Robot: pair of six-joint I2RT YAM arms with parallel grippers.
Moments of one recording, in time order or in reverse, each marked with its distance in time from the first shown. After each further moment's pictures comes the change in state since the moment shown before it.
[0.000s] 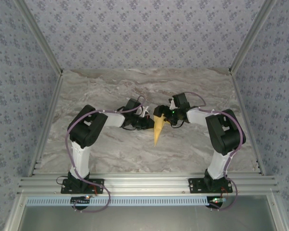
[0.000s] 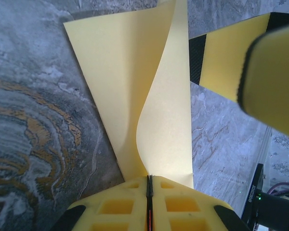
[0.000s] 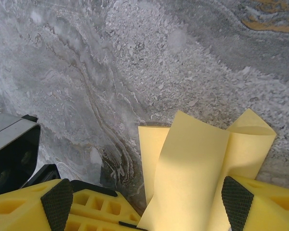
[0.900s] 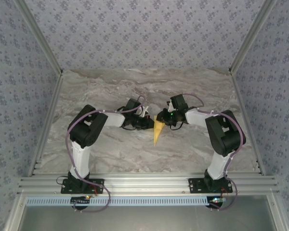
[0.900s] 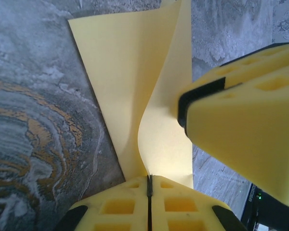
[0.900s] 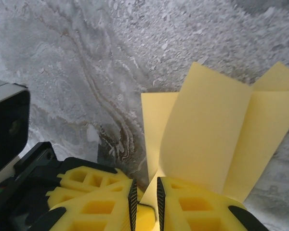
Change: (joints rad) left arm 0.001 0.004 0.003 -0.002 0.003 0.005; right arm 0.032 -0.009 0.002 -0.067 0.004 -0.001
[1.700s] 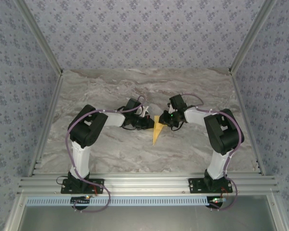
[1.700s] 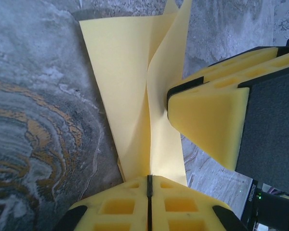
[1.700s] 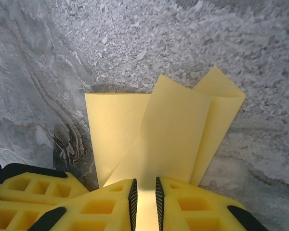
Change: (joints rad) left arm 0.000 0.002 0.008 -0.014 0.000 0.002; right arm 0.000 0.026 0.032 -0.121 0.093 -0.075
